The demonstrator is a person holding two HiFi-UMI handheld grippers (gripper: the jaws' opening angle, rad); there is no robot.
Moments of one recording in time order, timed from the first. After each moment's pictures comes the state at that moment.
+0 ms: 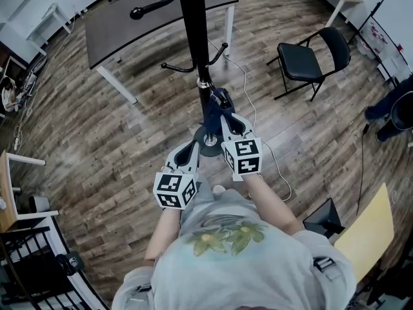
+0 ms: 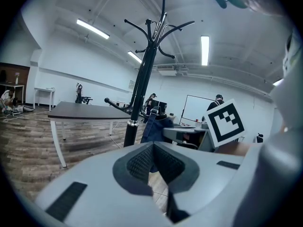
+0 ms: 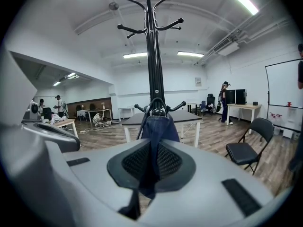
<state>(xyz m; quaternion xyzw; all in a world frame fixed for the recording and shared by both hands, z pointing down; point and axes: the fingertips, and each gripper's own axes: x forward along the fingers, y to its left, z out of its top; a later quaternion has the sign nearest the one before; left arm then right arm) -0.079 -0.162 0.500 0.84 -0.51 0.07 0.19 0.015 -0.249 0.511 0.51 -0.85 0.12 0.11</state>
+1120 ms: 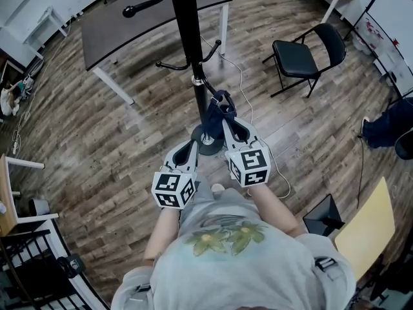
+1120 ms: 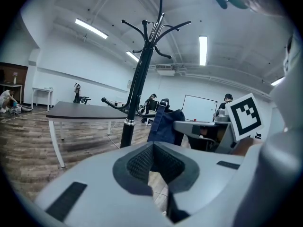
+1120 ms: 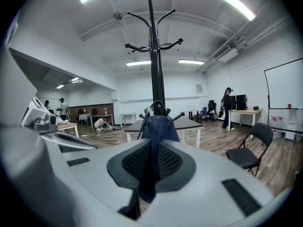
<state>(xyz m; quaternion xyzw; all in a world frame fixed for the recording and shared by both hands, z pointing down) -0.071 -0.152 0.498 0.84 -0.50 0.07 0.19 0.031 -0.210 0.473 0.50 -0.86 0.09 0.08</state>
